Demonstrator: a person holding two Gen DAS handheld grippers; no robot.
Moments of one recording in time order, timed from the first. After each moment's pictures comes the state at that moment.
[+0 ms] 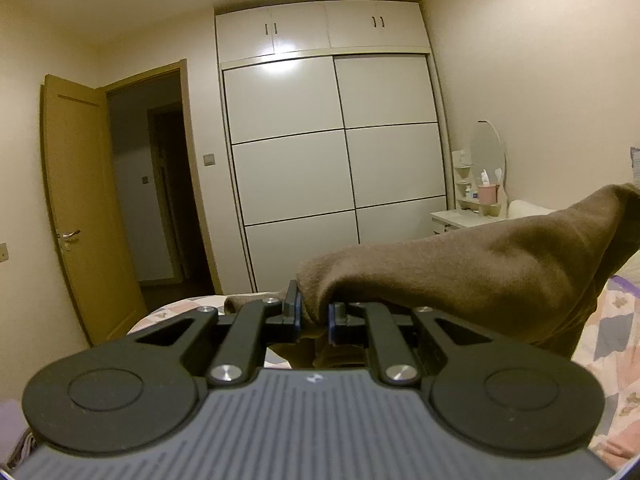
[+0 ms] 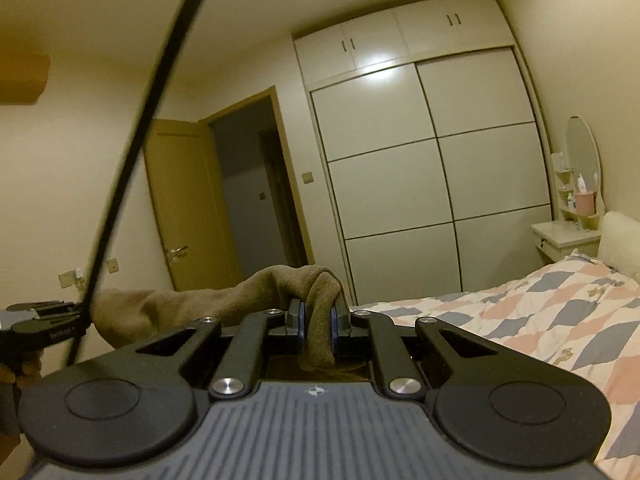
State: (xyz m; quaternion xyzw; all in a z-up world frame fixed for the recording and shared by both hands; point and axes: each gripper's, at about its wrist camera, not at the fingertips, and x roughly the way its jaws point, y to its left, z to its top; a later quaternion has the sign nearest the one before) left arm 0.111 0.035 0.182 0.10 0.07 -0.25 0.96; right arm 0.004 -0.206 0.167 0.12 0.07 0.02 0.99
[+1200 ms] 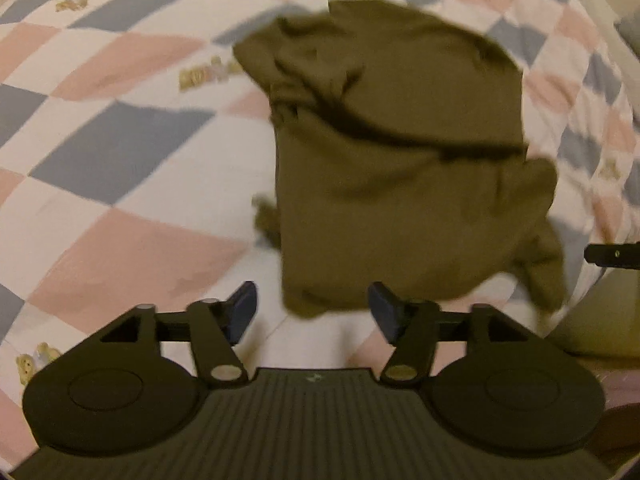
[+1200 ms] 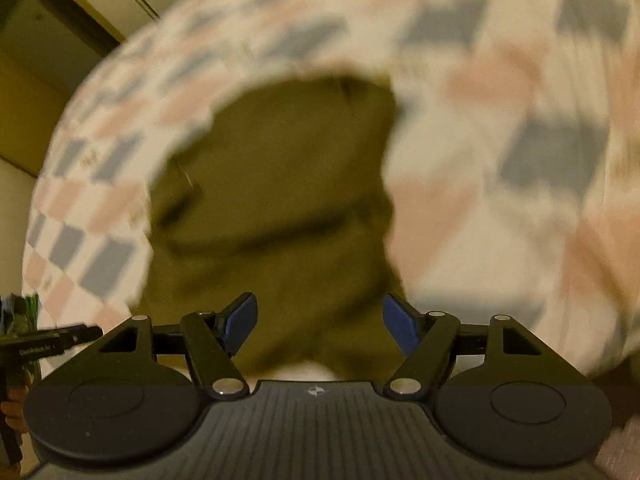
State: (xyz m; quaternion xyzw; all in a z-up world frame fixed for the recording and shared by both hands) left arm 0.218 0.003 -0.197 0.17 0.58 -0.34 0.72; right arm 0.050 -0.194 -0.151 0.34 0.52 -0.16 0.77
